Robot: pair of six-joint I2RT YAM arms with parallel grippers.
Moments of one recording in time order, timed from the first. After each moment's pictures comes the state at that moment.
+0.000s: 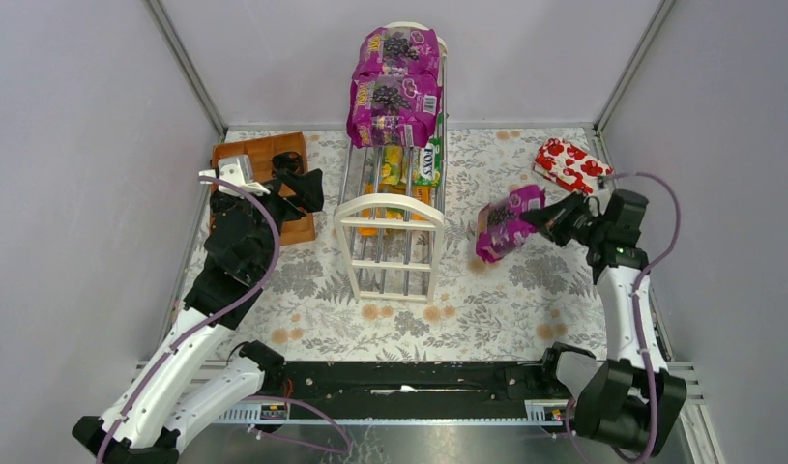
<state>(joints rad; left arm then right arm) -0.52 0.73 0.86 -0.05 -0.37 -0.42 -0.27 1.05 0.70 -0.27 -0.80 0.78</state>
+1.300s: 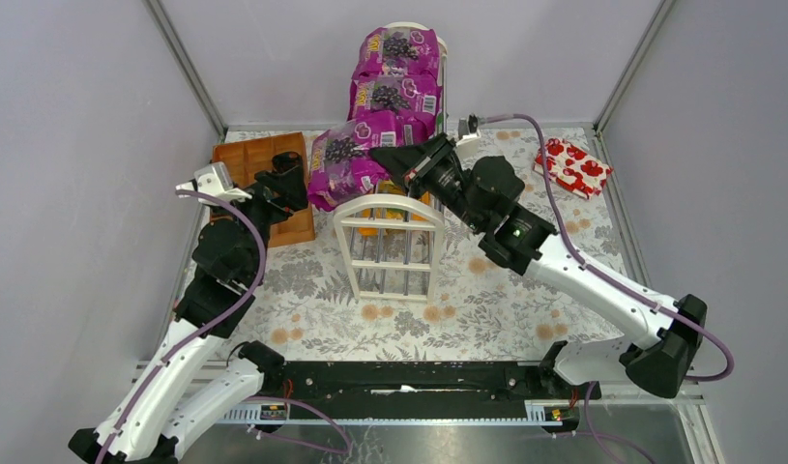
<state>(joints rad) -0.52 0.67 0.86 -0.07 -0.51 -0.45 0.87 1.31 1.29 0.17 0.06 1.38</state>
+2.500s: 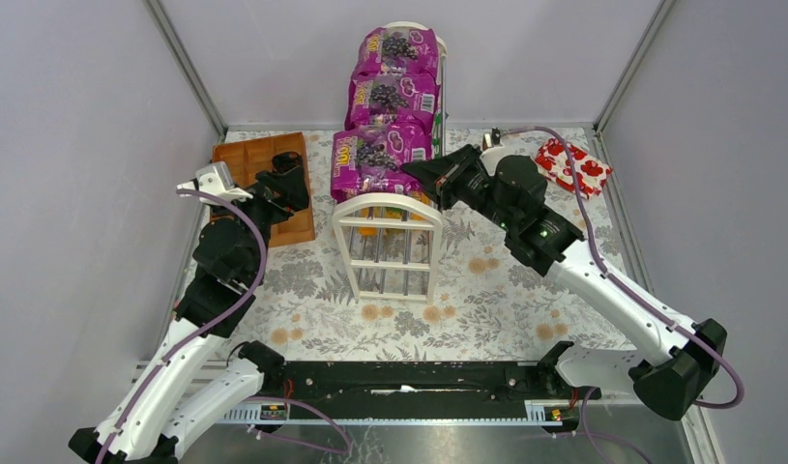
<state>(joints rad) -0.52 0.67 0.86 -0.07 -0.50 -0.45 0.71 1.18 1.16 0.00 -0.09 1.47</state>
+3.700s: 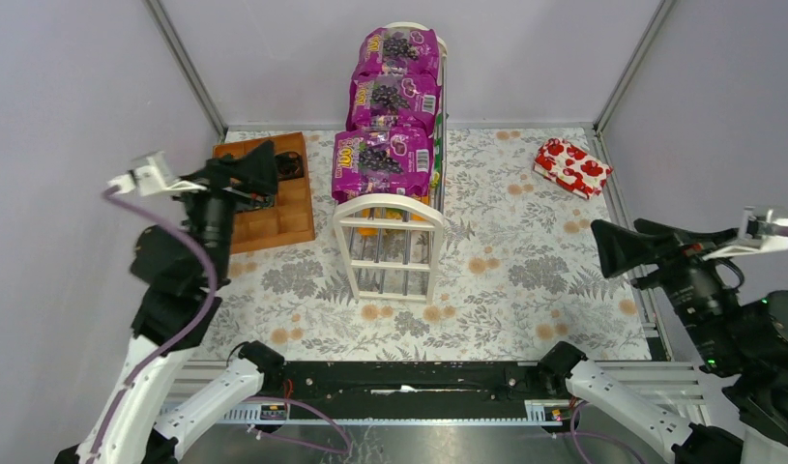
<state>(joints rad) -0.52 0.67 1.09 -0.14 -0.47 -0.41 0.70 0.55 1.53 -0.94 0.44 0.39</state>
